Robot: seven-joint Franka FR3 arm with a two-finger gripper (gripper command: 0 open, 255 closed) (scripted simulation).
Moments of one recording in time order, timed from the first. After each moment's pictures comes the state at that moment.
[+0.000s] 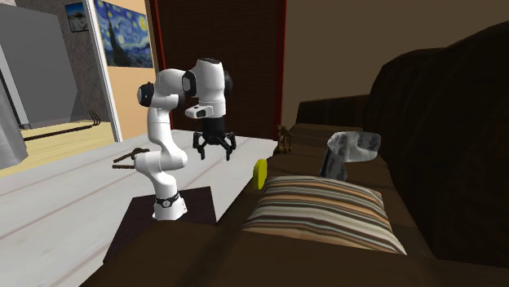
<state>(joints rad) -0.03 -0.39 0.49 -1.93 0.18 1.57 0.80</state>
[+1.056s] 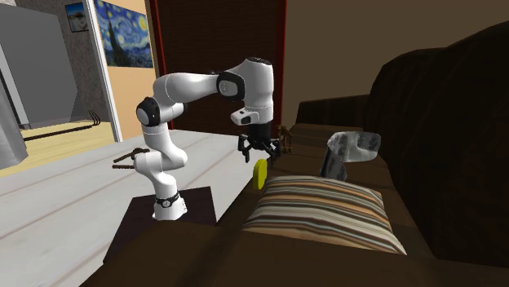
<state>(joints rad) 0.08 0.25 0.71 -1.31 -0.04 1.46 1.42</state>
